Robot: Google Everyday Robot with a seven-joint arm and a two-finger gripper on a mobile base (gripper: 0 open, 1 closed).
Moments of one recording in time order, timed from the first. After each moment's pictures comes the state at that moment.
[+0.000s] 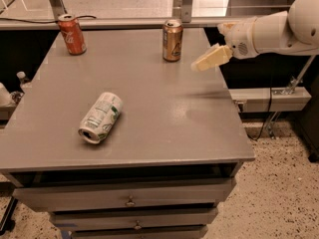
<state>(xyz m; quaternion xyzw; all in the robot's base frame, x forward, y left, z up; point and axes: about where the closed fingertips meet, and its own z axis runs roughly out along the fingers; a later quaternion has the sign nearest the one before) 0.688 -0.150 0.914 -0.46 0.72 0.16 0.49</state>
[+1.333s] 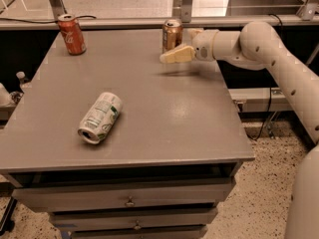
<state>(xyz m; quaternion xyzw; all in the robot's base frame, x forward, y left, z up) 0.782 -0.074 0.874 -0.39 0.68 0.26 0.56</state>
